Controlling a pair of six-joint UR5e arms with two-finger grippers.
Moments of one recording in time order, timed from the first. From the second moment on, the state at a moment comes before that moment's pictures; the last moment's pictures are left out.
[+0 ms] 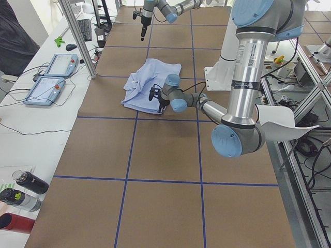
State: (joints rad) left arm -0.72 -1.83 -1.60 -2.14 -1.77 -0.96; right arm 0.89 -1.05 1.67 -1.37 1.99 1.03
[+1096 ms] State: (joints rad) left arm -0.92 -2.32 -0.99 -2.26 -1.77 -0.83; right arm 0.89 -1.05 1.68 -1.37 1.99 1.03
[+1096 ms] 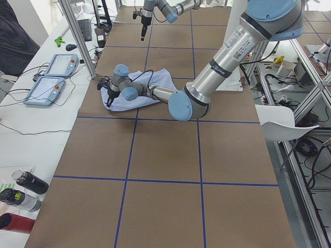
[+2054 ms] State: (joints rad) left arm -1.02 -1.97 -1.62 -2.07 -2.06 -0.76; right arm 0.73 -0.89 1.60 -1.41 1.86 1.24
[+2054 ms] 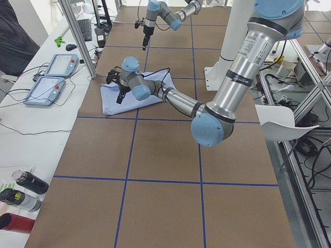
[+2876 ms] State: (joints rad) left arm -1.01 -1.84 -1.73 -2.07 -2.08 -0.76; right arm 0.69 -0.57 1.21 -1.33 1.81 1.16
